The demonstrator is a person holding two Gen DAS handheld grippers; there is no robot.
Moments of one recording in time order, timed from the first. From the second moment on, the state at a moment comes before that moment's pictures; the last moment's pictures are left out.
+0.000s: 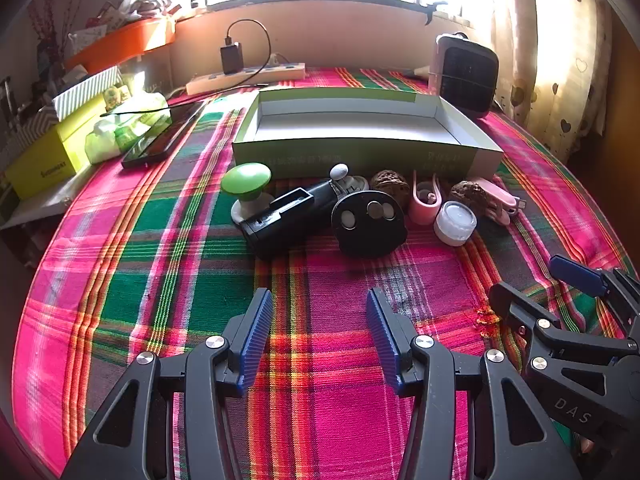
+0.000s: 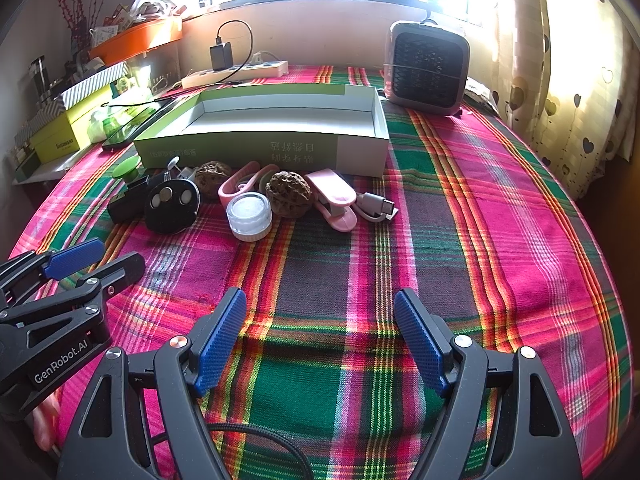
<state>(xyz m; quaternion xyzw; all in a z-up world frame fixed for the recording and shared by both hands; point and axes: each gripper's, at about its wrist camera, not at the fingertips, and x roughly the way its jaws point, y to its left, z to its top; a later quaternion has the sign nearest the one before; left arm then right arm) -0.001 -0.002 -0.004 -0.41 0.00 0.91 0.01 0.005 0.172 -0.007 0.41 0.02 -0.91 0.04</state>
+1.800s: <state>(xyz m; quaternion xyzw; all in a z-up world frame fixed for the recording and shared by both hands) -0.052 -0.031 0.011 -0.40 0.04 0.91 0.09 -0.027 0.213 0.003 0.42 0.03 -0.90 0.06</state>
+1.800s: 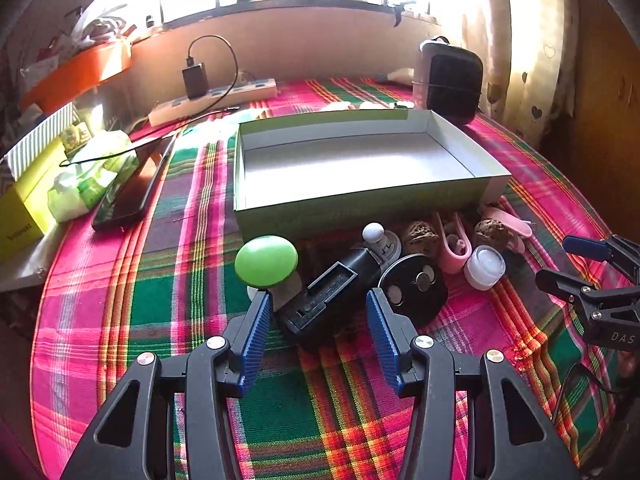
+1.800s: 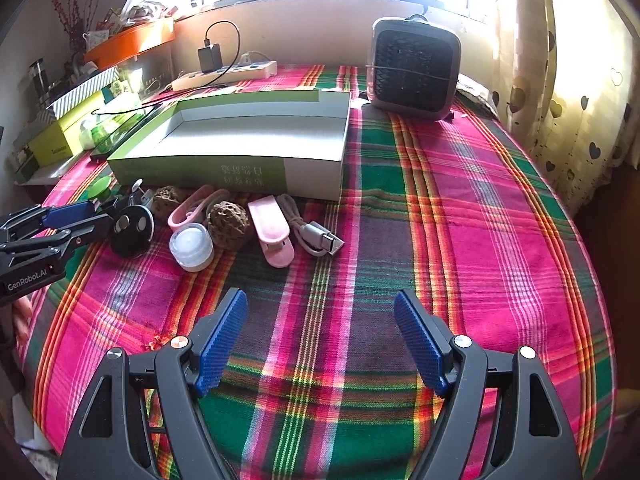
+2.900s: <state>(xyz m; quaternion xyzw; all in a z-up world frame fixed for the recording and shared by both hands) -0.070 -0.014 0.006 -0.44 0.01 0.89 0.12 -0.070 0.193 0.008 0.42 0.05 -0.90 0.13</state>
